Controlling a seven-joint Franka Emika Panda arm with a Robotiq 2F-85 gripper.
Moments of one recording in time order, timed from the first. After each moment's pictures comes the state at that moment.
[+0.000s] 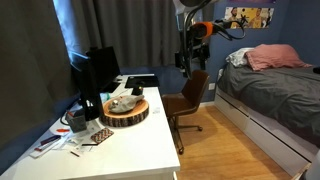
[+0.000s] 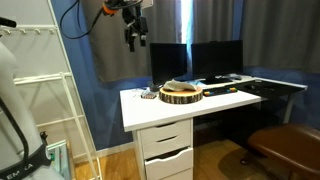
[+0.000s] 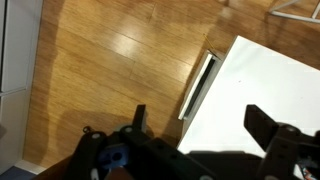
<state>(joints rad) 0.04 -0.36 0.28 -2.21 -0.08 1.76 0.29</state>
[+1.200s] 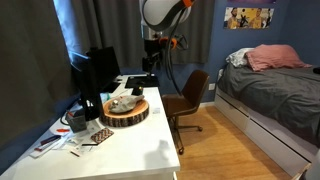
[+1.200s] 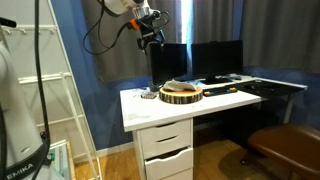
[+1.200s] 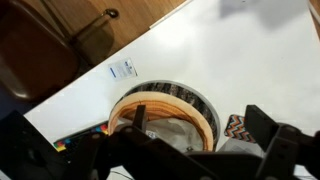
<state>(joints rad) 0.16 0.04 0.28 -1.92 -0.25 2.12 -0.10</state>
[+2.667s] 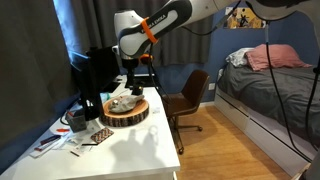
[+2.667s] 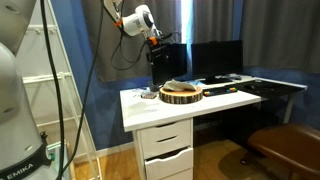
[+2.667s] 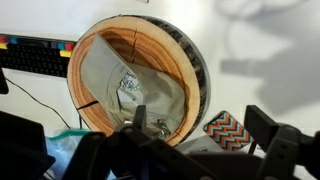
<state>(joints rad) 0.26 0.45 0.27 -1.56 -0.42 2.20 -0.50</state>
